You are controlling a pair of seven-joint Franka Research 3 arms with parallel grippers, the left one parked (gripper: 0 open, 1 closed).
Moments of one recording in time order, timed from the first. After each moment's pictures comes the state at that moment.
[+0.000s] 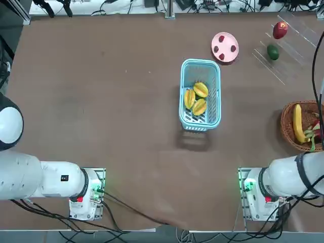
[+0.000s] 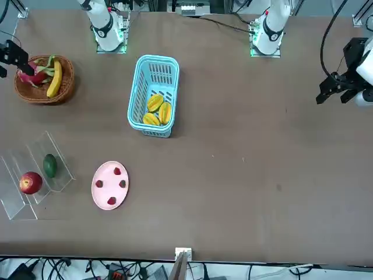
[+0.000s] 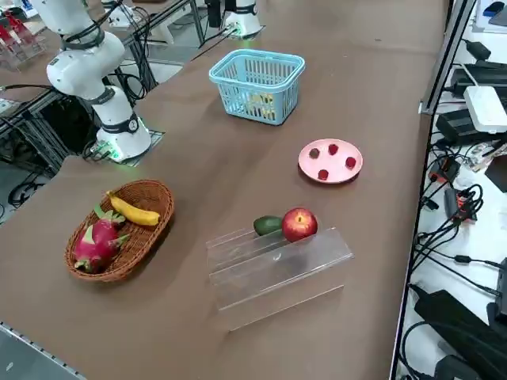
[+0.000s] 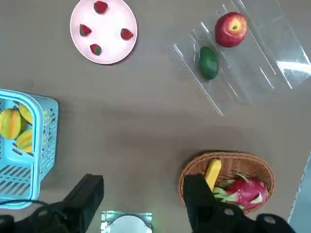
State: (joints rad) arm -0.07 0.03 0.06 -1.39 -0.06 1.35 -0.11
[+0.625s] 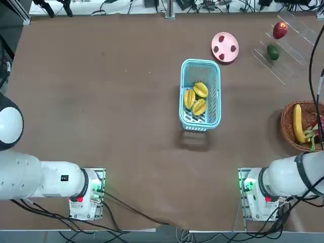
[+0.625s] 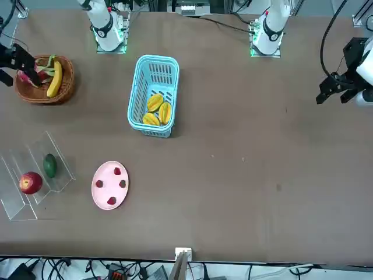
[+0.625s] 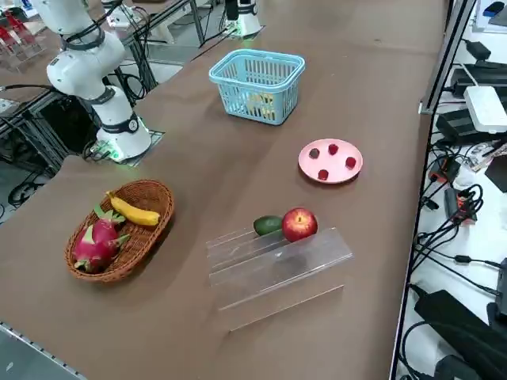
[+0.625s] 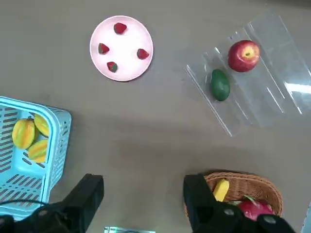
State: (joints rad) arm -0.04 0.03 0.08 -1.38 -0.05 1.40 -0.11
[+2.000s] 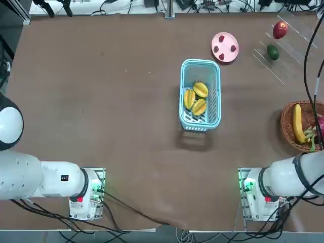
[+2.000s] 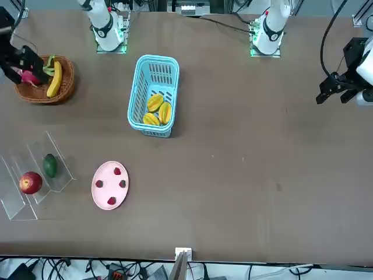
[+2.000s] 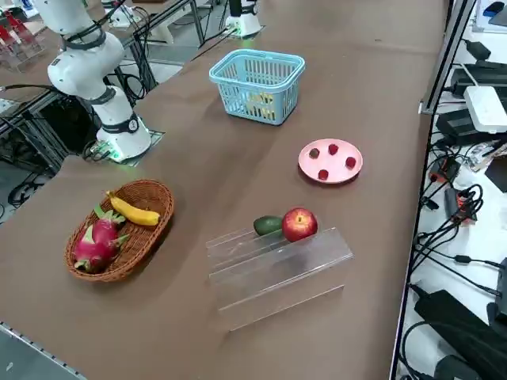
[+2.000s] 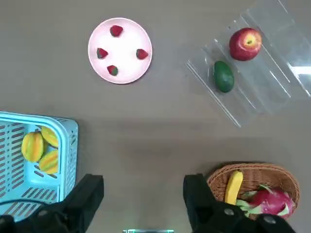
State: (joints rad) arm 0.00 0.05 0.06 -1.38 -0.05 1.40 0.03
